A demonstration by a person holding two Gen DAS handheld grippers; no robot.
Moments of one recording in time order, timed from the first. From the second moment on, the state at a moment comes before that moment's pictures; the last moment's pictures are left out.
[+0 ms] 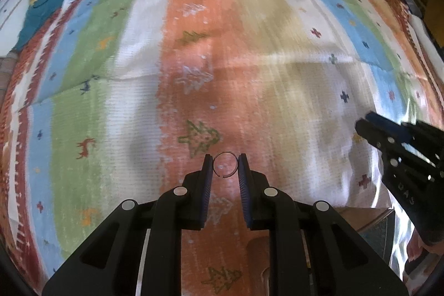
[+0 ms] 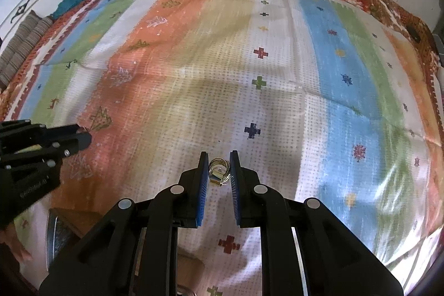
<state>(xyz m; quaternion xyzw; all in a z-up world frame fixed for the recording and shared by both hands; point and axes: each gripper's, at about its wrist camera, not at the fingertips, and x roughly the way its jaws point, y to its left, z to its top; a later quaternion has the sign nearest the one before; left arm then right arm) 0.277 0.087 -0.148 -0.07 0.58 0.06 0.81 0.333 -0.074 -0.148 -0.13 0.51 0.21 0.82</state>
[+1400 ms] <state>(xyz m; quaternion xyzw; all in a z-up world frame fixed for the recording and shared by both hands) 0.192 0.054 -0.072 -0.07 0.51 0.03 0.86 0.256 -0.105 -0.082 -0.11 0.45 0.25 0.85</state>
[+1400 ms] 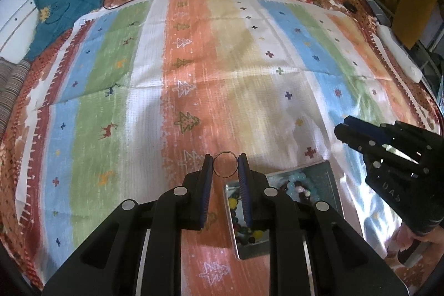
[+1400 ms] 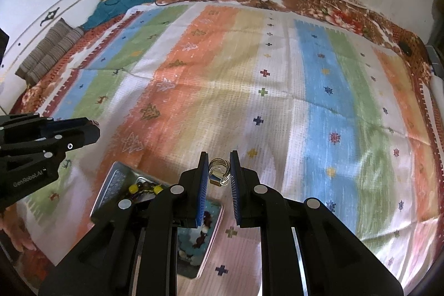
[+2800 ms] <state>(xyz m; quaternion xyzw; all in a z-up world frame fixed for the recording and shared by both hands) 0.118 0.031 -0.045 -0.09 0.48 0.01 0.87 0.187 -0.124 -0.067 -0.11 0.44 0.30 0.84</state>
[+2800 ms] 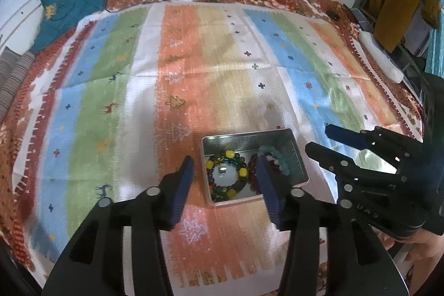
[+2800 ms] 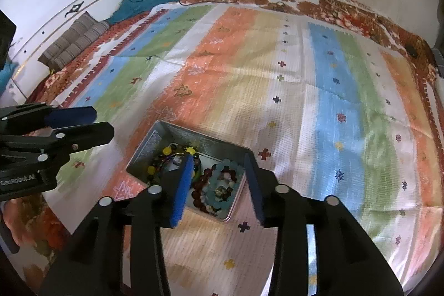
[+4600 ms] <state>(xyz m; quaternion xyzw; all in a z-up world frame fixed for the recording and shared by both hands) 0.001 -0.009 -0.021 0.02 0.35 0.03 0.94 0.081 -0.175 -0.030 -0.11 0.32 0.30 0.89</state>
